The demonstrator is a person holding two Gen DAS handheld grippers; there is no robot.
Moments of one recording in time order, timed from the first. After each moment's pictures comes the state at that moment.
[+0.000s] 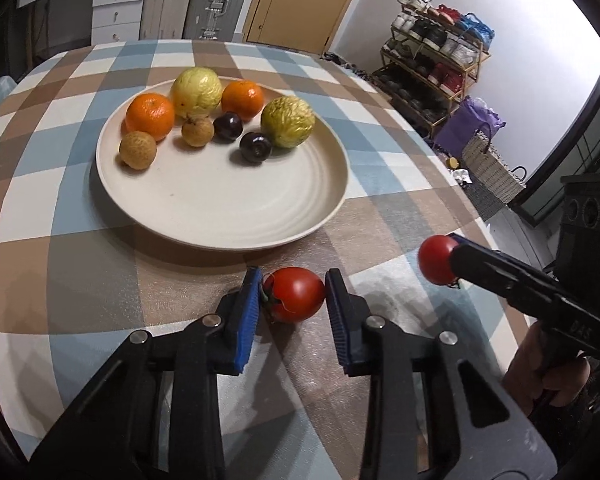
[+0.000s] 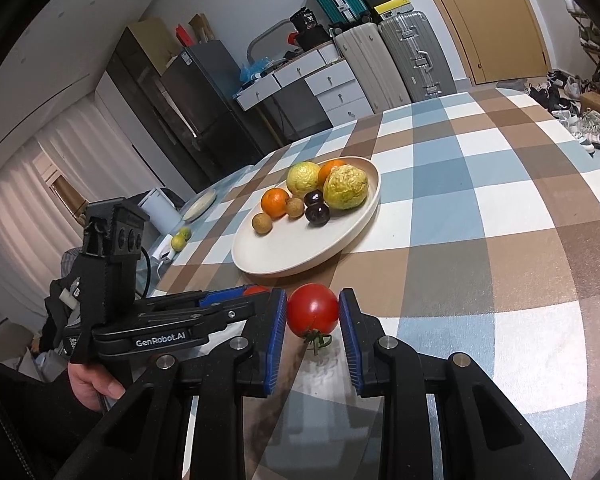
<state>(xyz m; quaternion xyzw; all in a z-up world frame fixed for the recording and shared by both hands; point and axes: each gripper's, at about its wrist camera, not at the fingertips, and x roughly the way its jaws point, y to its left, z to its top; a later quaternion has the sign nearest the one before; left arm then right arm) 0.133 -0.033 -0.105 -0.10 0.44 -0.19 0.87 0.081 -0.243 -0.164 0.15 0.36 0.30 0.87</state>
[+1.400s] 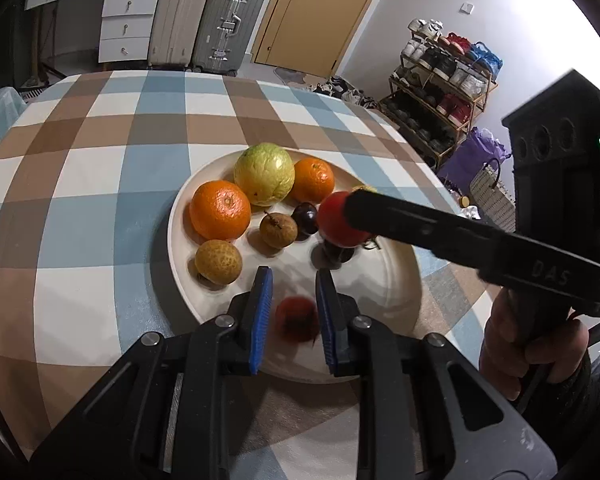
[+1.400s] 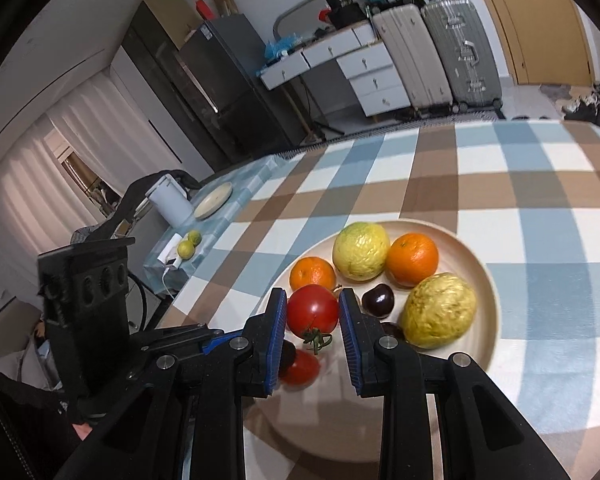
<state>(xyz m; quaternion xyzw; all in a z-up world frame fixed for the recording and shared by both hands) 0.209 0.030 -0.089 -0.12 0.41 -0.18 0.88 0.217 -0.137 -0.139 0.12 0.39 0.35 0.84</state>
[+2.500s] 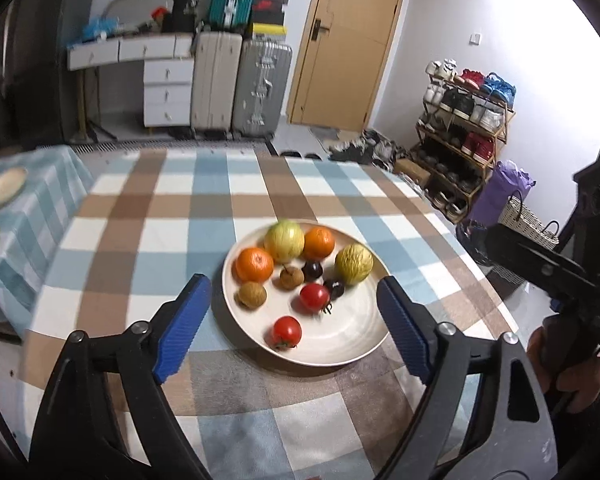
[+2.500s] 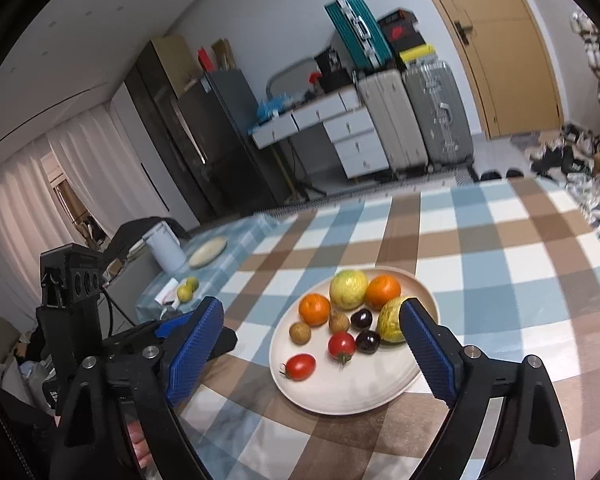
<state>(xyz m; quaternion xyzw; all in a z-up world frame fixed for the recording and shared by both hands) 0.121 0.029 0.006 -0.08 0.31 -0.09 0.94 0.129 -0.187 -0.073 0.13 0.27 0.30 0.90</state>
